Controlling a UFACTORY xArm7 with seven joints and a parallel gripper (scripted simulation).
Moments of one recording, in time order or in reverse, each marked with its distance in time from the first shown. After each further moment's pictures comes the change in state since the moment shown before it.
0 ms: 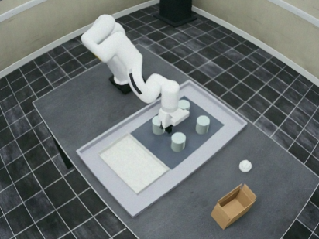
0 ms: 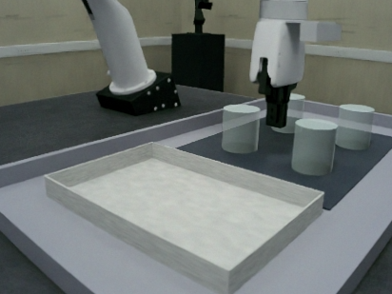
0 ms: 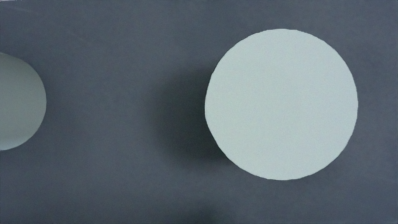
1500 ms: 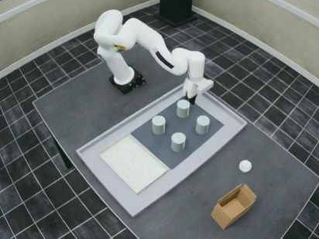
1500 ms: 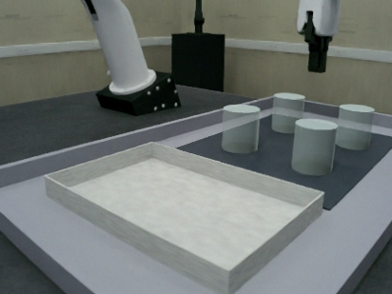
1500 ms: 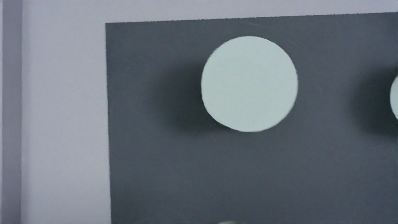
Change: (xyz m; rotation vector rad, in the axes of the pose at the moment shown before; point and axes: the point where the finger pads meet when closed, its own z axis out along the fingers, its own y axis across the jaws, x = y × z) arm -0.011 -0.169 -0.076 0.003 0.003 -0.004
